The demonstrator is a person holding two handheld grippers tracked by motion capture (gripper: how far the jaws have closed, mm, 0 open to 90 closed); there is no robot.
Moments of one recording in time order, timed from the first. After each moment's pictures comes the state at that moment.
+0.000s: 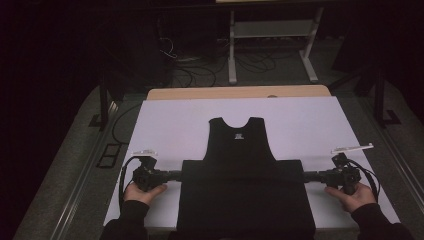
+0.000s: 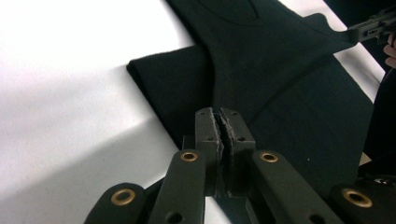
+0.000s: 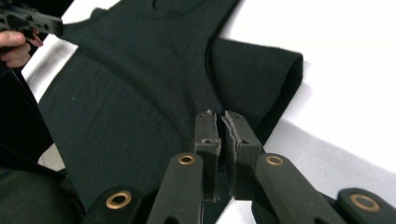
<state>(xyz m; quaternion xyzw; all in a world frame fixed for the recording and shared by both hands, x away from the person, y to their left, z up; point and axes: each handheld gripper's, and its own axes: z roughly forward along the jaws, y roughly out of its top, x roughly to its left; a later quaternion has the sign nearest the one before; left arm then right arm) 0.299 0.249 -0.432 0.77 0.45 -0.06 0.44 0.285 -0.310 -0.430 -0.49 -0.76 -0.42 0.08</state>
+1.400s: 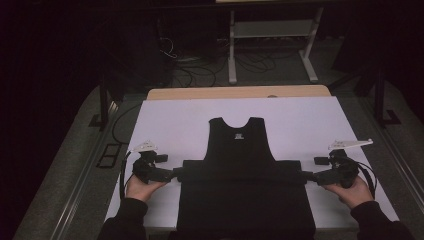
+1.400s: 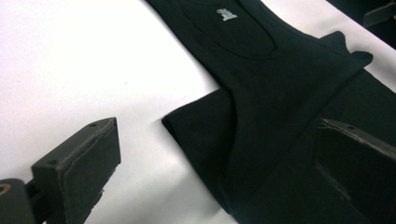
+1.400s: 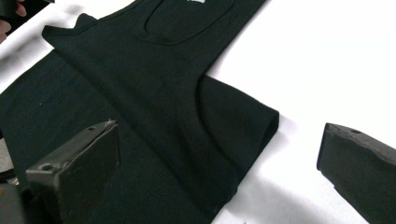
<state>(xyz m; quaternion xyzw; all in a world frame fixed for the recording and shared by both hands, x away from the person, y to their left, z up) 0.317 0.248 -0.423 0.79 0.41 0.03 0.46 0.293 -0.302 -0.417 -0.45 -0.79 -0.42 -0.02</state>
